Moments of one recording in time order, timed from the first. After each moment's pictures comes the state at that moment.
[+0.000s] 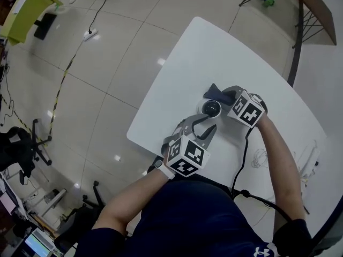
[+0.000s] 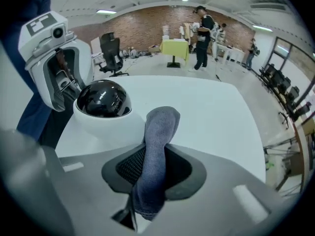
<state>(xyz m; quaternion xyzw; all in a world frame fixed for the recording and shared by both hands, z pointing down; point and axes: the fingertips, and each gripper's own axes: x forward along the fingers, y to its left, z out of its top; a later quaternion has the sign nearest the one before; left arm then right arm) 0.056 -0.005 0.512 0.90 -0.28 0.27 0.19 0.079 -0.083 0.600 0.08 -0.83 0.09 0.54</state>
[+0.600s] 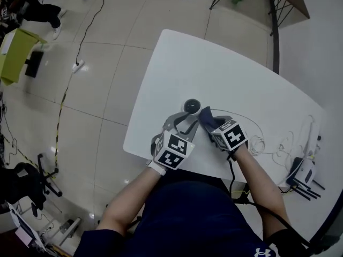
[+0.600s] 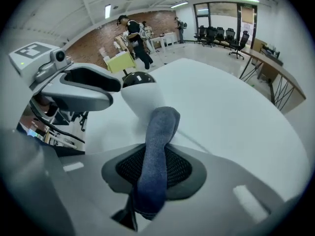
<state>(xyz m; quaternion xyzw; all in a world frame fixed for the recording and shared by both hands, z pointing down) 0.054 -0.004 0.520 0.90 -0.27 0.29 0.17 0.108 0.023 0.588 0.33 -0.76 0.35 0.44</state>
